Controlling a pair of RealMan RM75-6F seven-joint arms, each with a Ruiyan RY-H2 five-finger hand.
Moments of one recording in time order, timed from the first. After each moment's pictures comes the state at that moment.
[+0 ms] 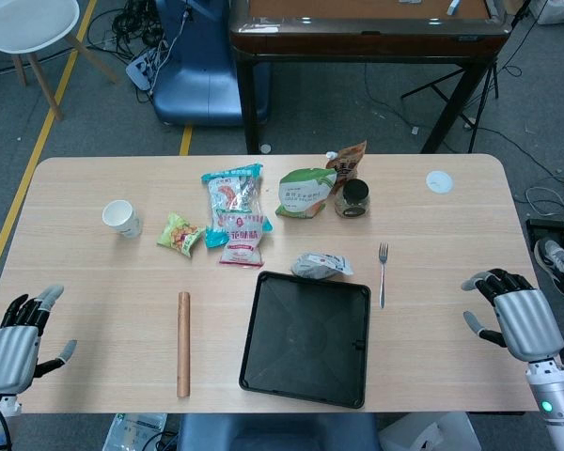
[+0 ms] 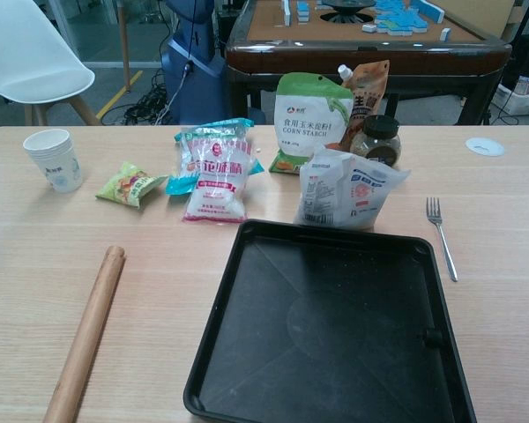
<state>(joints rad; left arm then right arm) -0.07 -1.20 -0.03 -1.64 1.52 1.54 0.09 0.14 -1.07 0.06 -1.66 -1.58 1.45 -0.11</state>
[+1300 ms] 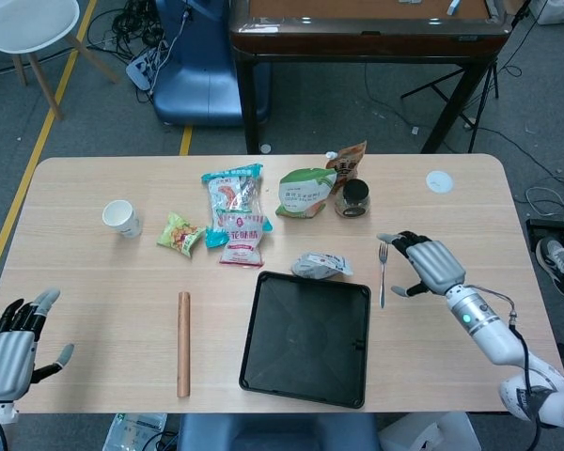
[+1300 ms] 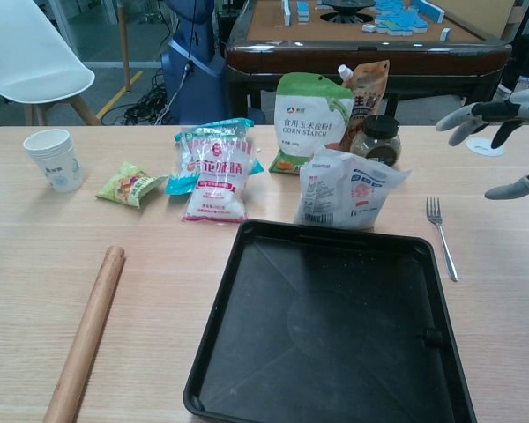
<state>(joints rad) -0.05 -1.19 -0.03 -1.69 1.54 1.56 0.13 0.57 -1.23 0.14 -1.41 -1.45 0.85 0.19</state>
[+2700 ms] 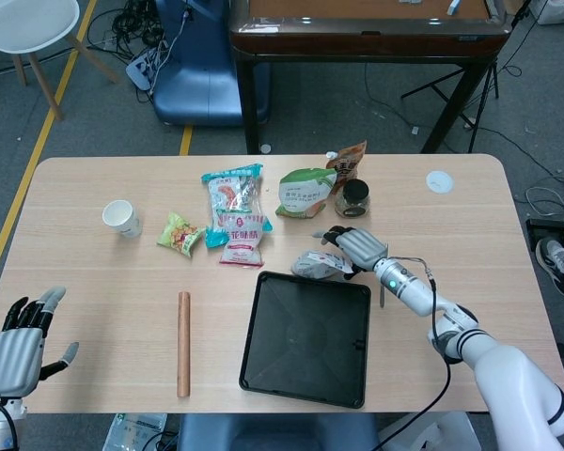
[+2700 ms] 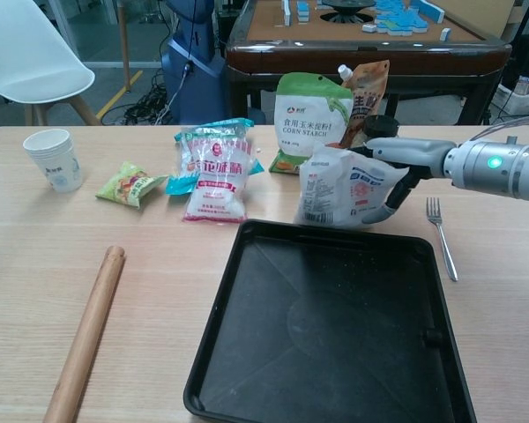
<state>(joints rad) -0.05 -1.20 -0.04 -1.75 1.50 1.55 0.24 0.91 -1.76 -0.04 -0.58 -1.68 0.78 0.80</state>
